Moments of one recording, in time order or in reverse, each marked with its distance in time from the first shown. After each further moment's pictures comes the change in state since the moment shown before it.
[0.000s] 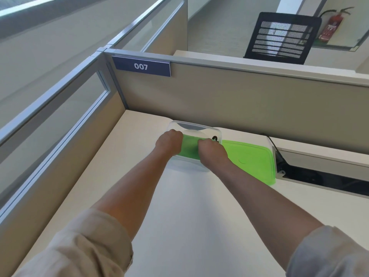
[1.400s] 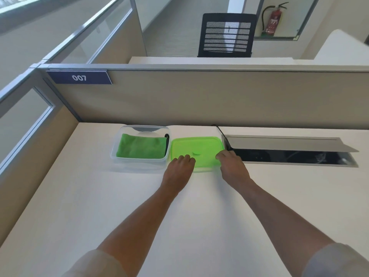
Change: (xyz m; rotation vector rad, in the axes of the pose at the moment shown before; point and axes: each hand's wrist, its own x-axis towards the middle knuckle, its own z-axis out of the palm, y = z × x) left_hand -0.077 0.177 0.073 0.089 0.316 0.496; right_hand -0.133 0.204 0.054 0.066 0.106 0.160
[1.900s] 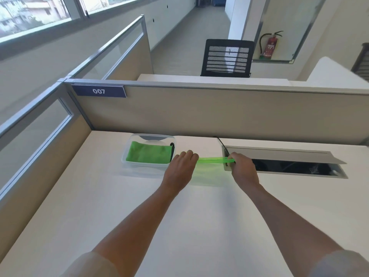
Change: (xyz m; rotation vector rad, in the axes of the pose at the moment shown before) left_hand -0.009 -0.002 -0.054 -0.085 0.216 0.010; right_hand -0.023 0.004 -0.045 0.432 0.251 0.253
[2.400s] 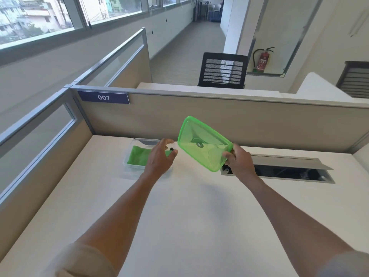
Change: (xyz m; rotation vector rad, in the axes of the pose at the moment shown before) left_hand 0.005 -0.067 -0.026 -0.571 0.183 -0.415; right_hand 0.005 -0.044 -0.046 0.273 0.026 0.026
